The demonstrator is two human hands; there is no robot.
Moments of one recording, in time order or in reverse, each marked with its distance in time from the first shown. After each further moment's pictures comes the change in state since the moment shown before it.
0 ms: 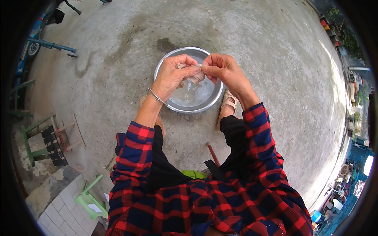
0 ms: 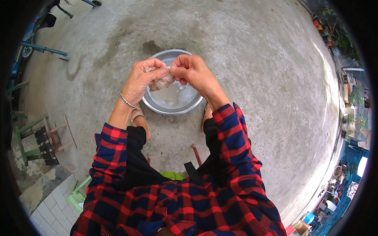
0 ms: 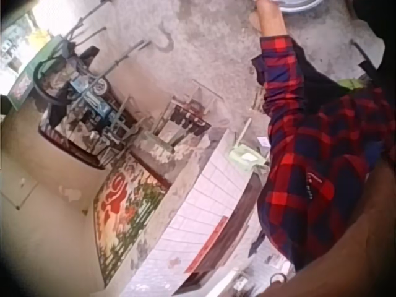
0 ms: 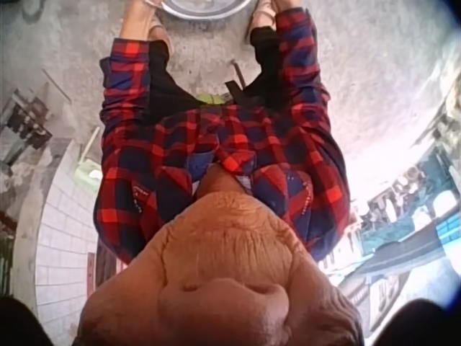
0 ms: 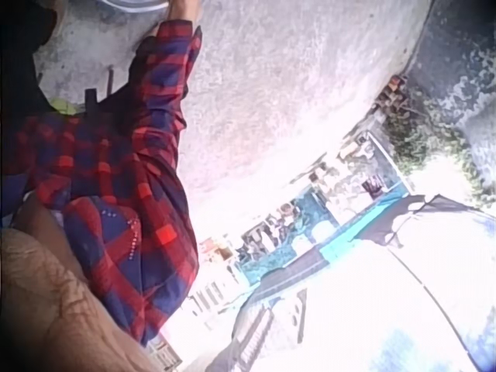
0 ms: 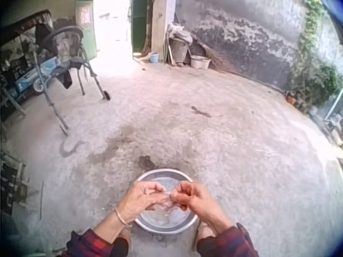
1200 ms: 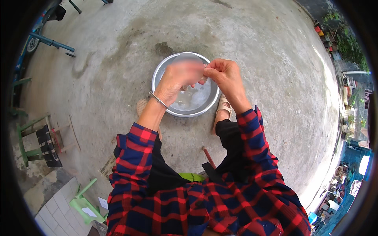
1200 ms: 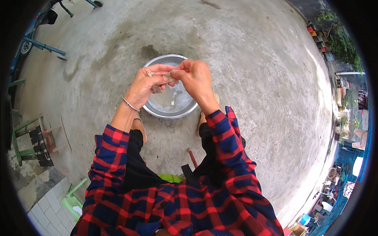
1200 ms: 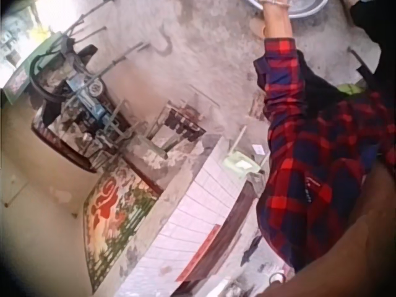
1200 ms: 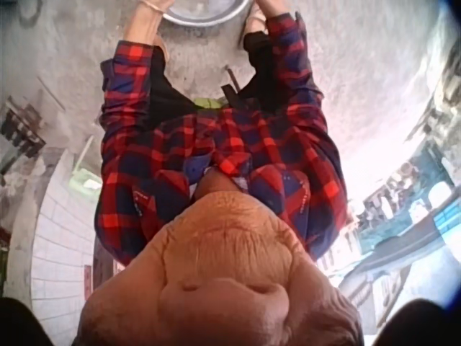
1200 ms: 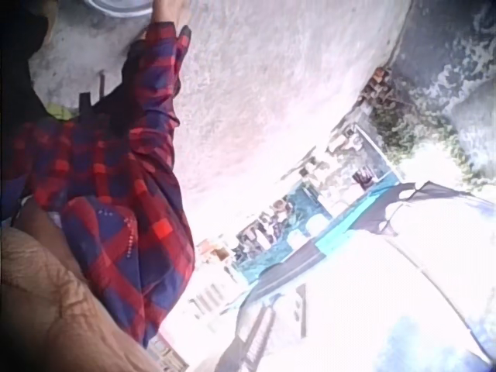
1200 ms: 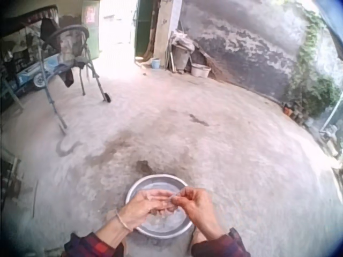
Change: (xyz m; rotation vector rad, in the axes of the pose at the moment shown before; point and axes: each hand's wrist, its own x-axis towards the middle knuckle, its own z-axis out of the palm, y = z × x) left_hand -0.011 0.001 -0.002 -0.196 -0.079 -0.054; right_hand -0.004 -0.006 0.021 -0.312 0.320 -0.054
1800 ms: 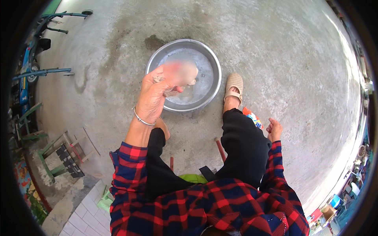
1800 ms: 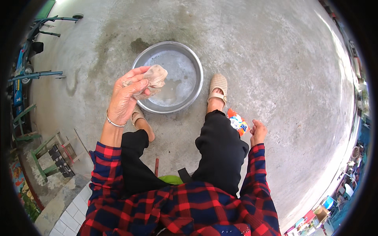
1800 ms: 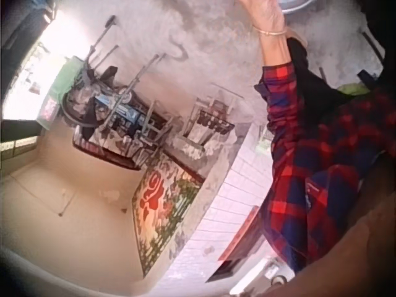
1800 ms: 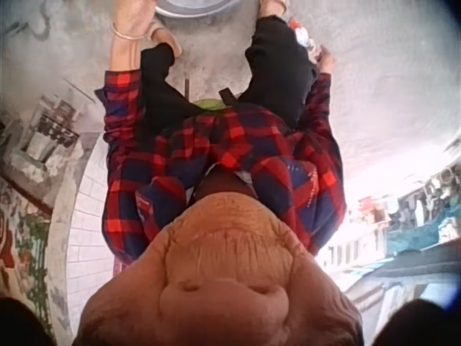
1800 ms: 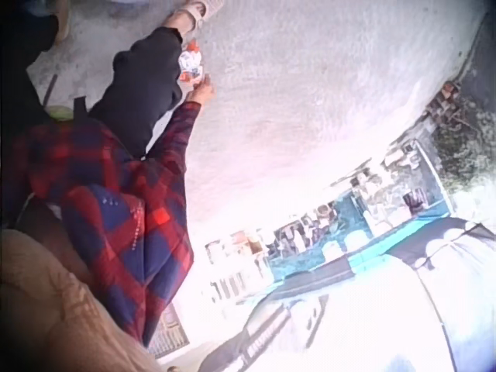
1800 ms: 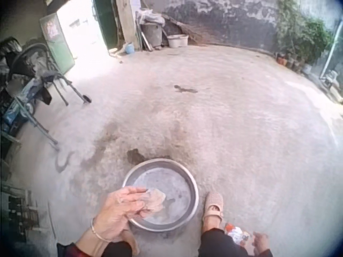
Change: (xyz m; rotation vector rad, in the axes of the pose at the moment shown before) left_hand 0.025 -0.028 0.026 -0.018 0.143 -0.120; right_hand -0.226 0.381 -0.160 0.601 0.839 0.713
